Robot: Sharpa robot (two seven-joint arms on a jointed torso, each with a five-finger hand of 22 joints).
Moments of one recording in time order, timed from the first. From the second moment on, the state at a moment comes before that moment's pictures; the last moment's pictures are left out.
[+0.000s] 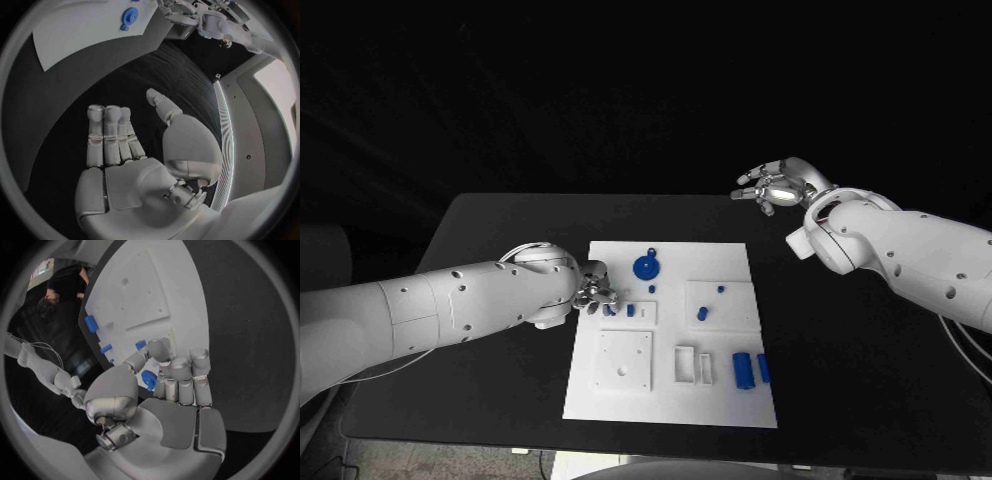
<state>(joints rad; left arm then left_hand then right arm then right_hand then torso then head) 1.22 -0.65 -0.23 1.29 -1.17 0.05 -0.42 0.78 0.07 0.63 -0.26 0.22 1.12 0.03 0.32 0.69 1.42 -0.11 0.87 0.54 1.25 -0.20 1.46 0.56 0.09 1.02 -0.16 1.14 1.29 1.23 -0.67 0.02 1.14 -0.83 -0.37 0.05 0.97 -0.16 0.45 -0.27 0.31 0.77 0.18 0.26 0.44 0.91 0.07 1.04 0.92 1.14 -0.04 1.09 0.89 0.19 1.04 0.01 0.94 1.30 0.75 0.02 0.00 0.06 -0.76</state>
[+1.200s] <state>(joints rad) 1.22 -0.65 -0.23 1.27 -1.17 0.07 -0.42 0.74 0.06 0.63 -0.23 0.10 1.14 0.02 0.33 0.68 1.42 -0.11 0.88 0.53 1.26 -0.20 1.46 0.56 0.09 1.02 -0.16 1.14 1.29 1.23 -0.67 0.02 1.14 -0.83 -0.37 0.05 0.97 -0.16 0.45 -0.27 0.31 0.77 0.18 0.26 0.44 0.91 0.07 1.05 0.92 1.14 -0.04 1.09 0.89 0.19 1.04 0.01 0.94 1.30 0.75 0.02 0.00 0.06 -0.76</state>
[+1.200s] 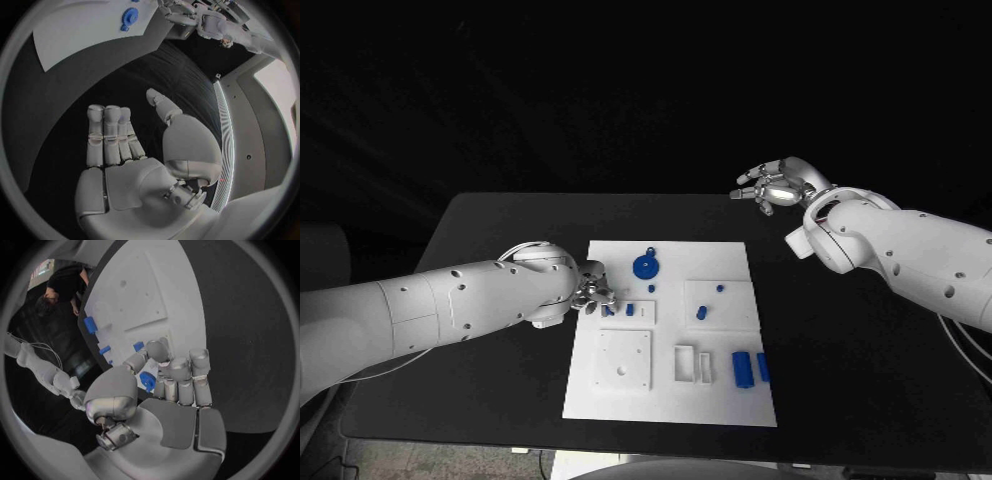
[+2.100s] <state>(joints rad) 1.21 -0.65 -0.23 1.26 -1.17 0.08 -0.43 0.69 -0.05 0.60 -0.15 0.05 1.21 0.00 0.33 0.68 1.41 -0.11 0.89 0.53 1.25 -0.21 1.46 0.56 0.09 1.02 -0.16 1.14 1.29 1.22 -0.67 0.02 1.13 -0.83 -0.37 0.05 0.97 -0.16 0.45 -0.27 0.31 0.77 0.18 0.26 0.44 0.91 0.07 1.05 0.92 1.14 -0.04 1.09 0.89 0.19 1.04 0.01 0.94 1.30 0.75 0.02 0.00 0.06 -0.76</state>
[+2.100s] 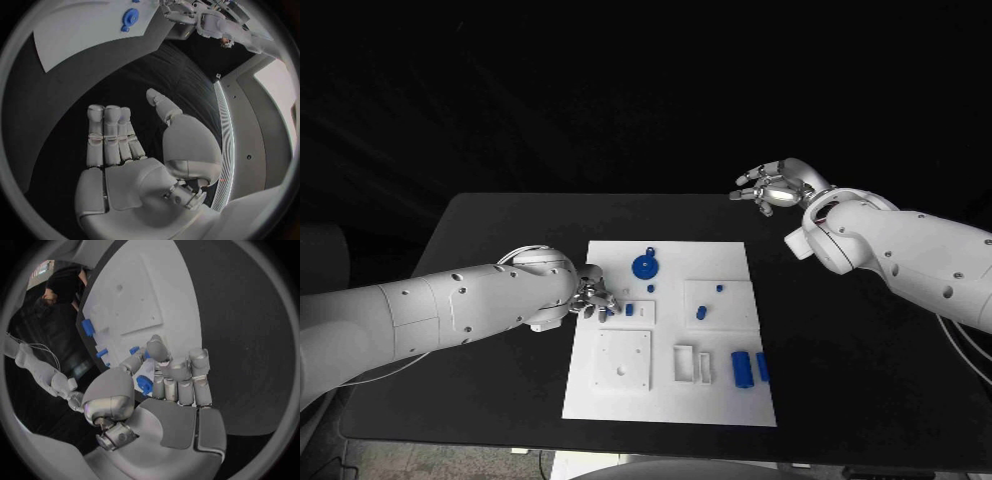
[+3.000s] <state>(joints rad) 1.21 -0.65 -0.23 1.24 -1.16 0.05 -0.43 0.66 -0.18 0.56 -0.10 0.05 1.19 0.01 0.34 0.69 1.41 -0.11 0.89 0.53 1.25 -0.20 1.46 0.56 0.11 1.02 -0.16 1.14 1.28 1.22 -0.67 0.02 1.13 -0.83 -0.37 0.05 0.97 -0.16 0.45 -0.27 0.31 0.77 0.18 0.26 0.44 0.91 0.07 1.05 0.92 1.14 -0.04 1.09 0.88 0.19 1.04 0.01 0.94 1.30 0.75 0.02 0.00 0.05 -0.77</state>
